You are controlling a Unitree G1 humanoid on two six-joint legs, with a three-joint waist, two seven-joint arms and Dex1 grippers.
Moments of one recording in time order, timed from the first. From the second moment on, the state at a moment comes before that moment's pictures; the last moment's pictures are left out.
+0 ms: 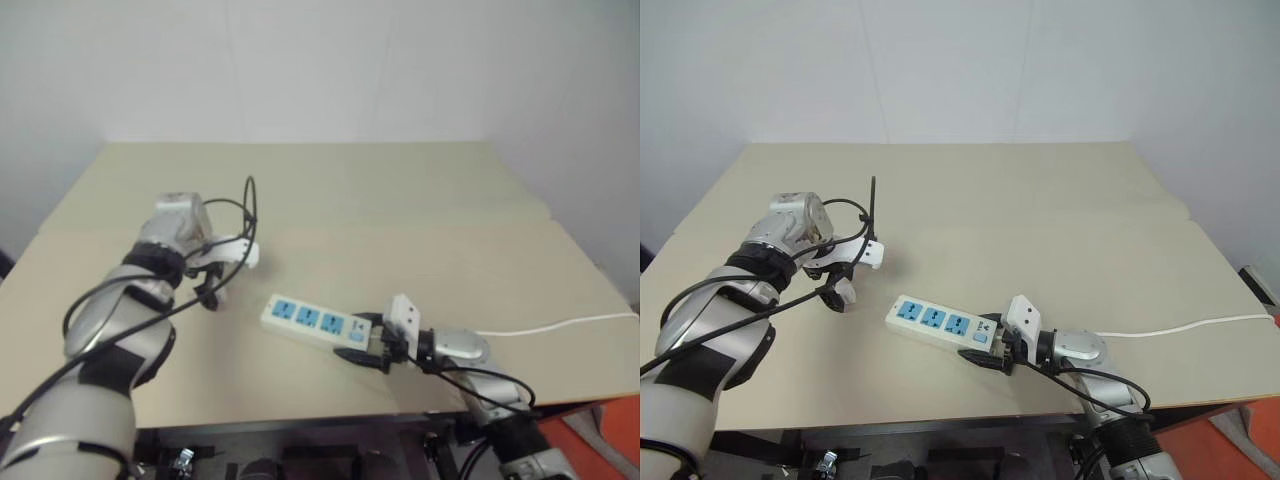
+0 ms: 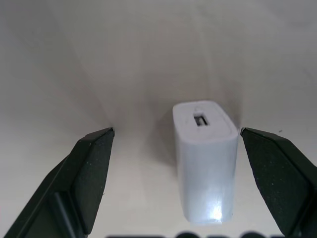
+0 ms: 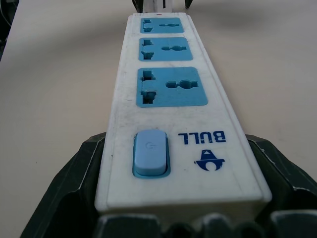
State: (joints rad) left arm -1.27 0.59 -0.61 1.01 0.61 0.16 -1.55; right arm -0.31 -0.40 0.18 0.11 0.22 0.10 1.04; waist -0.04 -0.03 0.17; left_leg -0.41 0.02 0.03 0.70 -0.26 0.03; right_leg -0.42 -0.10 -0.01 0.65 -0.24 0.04
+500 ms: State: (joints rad) left arm -1.27 0.56 -0.61 1.02 0.64 0.16 -1.54; right arm -0.29 -0.39 0.18 0.09 0.22 0.11 1.01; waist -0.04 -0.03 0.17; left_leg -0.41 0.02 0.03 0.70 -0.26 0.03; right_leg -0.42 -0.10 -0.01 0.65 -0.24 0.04
